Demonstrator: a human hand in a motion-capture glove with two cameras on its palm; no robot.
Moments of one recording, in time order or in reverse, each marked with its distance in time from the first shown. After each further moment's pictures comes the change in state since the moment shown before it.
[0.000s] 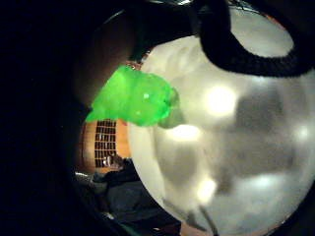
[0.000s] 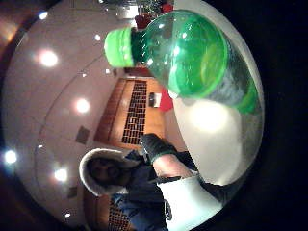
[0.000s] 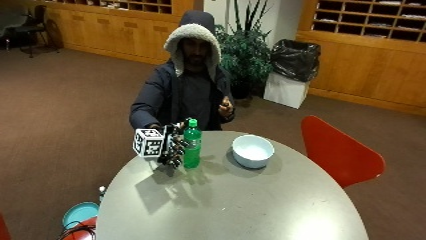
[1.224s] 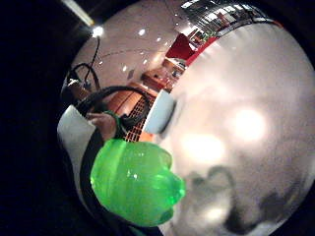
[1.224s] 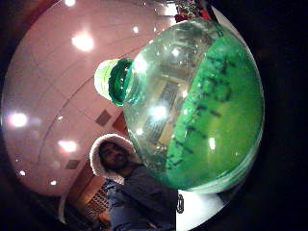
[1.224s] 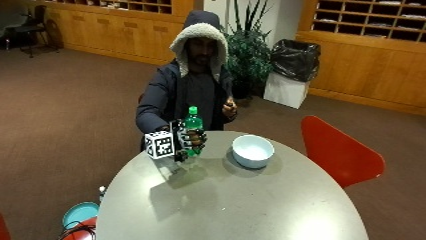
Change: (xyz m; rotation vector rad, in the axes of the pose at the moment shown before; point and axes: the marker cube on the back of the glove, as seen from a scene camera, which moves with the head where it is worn) arm -0.027 -0.054 0.025 0.121 -0.258 -0.305
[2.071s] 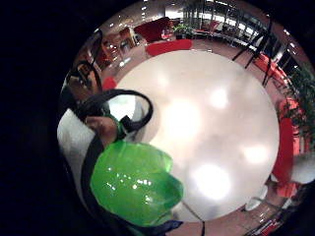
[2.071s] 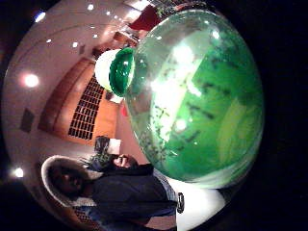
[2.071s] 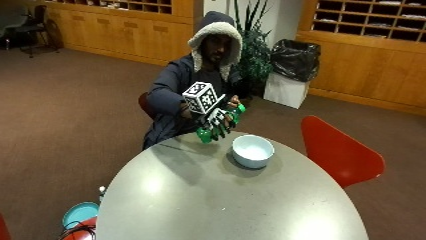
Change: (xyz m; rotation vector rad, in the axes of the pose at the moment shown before) arm -0.086 -0.068 0.098 -0.194 1.014 0.052
